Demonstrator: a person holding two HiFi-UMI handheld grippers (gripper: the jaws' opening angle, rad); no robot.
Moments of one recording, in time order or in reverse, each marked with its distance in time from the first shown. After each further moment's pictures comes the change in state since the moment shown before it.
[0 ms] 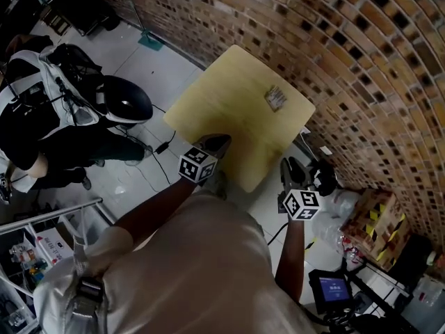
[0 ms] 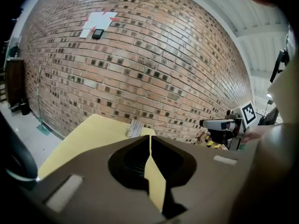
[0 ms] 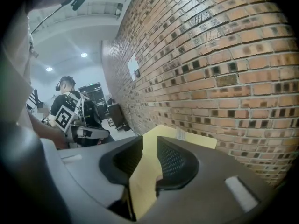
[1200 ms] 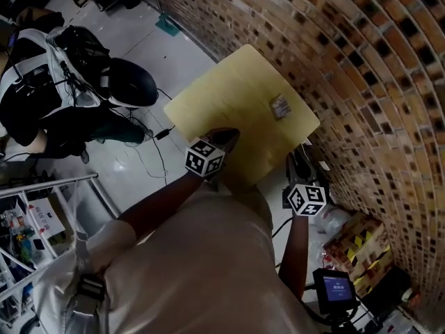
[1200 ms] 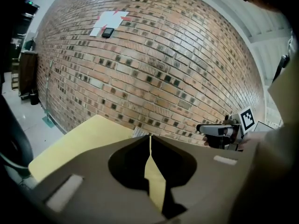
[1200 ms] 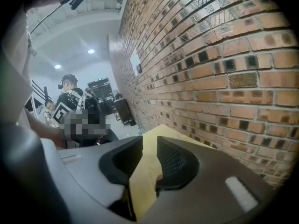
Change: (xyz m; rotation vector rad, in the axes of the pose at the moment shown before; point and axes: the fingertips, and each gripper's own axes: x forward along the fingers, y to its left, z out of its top) left arm 0.056 0.005 0.040 -0.115 -0.057 0.098; right arm 0.055 -0.061 0.045 -0.060 0.076 0.111
